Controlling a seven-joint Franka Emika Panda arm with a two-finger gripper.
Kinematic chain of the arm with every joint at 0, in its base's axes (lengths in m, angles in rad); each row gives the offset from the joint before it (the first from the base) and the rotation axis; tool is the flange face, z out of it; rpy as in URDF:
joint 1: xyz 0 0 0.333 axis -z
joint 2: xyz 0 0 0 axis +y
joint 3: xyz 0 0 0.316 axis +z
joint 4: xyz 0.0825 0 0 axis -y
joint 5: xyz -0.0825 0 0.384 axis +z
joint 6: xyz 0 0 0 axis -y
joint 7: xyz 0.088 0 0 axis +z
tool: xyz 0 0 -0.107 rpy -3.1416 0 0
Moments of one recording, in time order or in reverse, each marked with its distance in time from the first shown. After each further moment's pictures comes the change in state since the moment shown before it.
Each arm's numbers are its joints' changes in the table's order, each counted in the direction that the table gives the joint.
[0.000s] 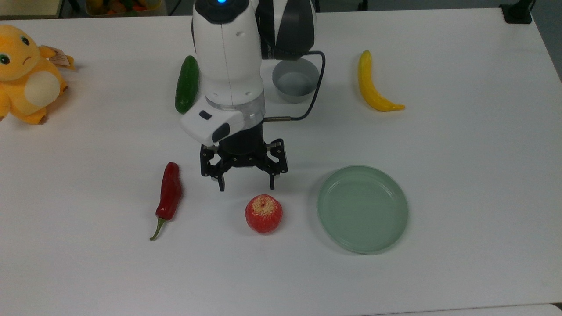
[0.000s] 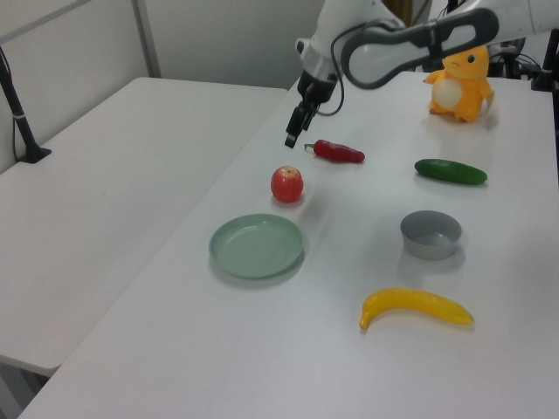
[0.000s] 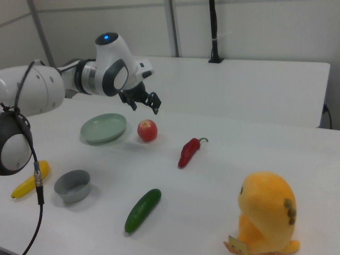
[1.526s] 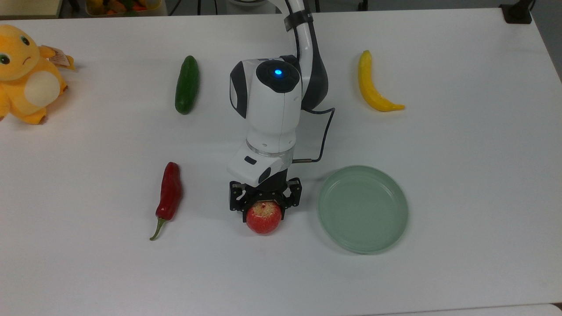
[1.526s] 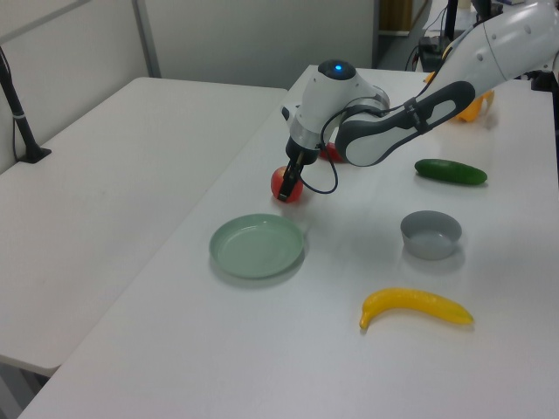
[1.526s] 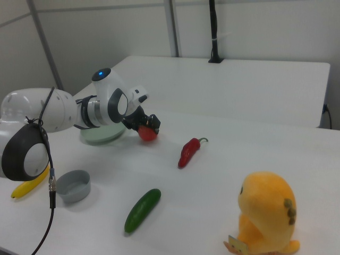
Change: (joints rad) arm -0.041 0.186 0.020 -0.001 -0.287 0.199 -0.123
